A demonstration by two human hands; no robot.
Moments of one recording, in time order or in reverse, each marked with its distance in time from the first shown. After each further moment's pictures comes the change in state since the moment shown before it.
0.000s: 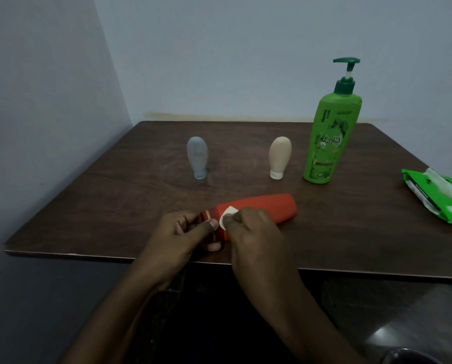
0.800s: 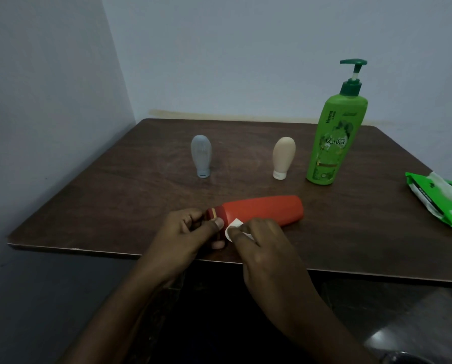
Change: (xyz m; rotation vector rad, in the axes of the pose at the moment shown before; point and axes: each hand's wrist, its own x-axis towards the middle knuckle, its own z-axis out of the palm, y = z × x) left_hand -0.003 0.001 0.003 0.001 -0.006 0.063; right_hand -0.015 0.006 -0.014 0.028 -0.063 -0.108
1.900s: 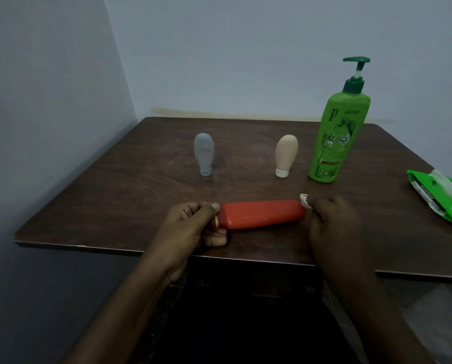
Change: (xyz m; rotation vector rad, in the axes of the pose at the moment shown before) left_hand 0.004 0.011 0.006 -0.107 0.135 -0.150; right_hand 0.004 0.087 -0.015 0.003 0.180 0.422
